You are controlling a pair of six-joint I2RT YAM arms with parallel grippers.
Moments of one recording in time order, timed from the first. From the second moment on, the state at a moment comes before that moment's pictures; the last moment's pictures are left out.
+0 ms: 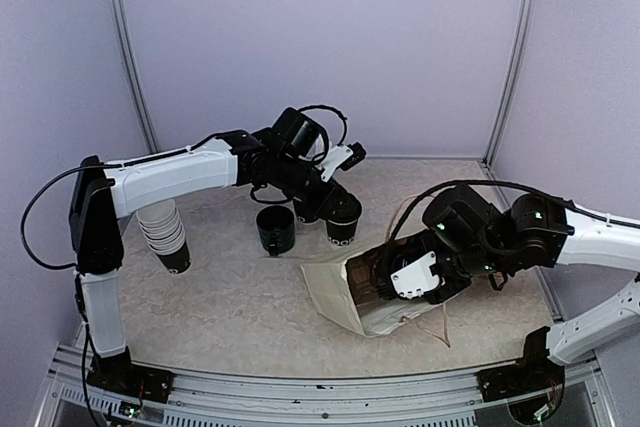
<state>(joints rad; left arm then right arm) -0.84 1.96 1.77 -0.55 0.29 0.12 1.14 1.17 1.04 -0.84 0.30 -0.99</state>
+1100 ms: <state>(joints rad) -0.84 2.12 1.83 -0.62 0.31 0.17 1.03 1.21 0.95 -0.61 0.29 -1.08</state>
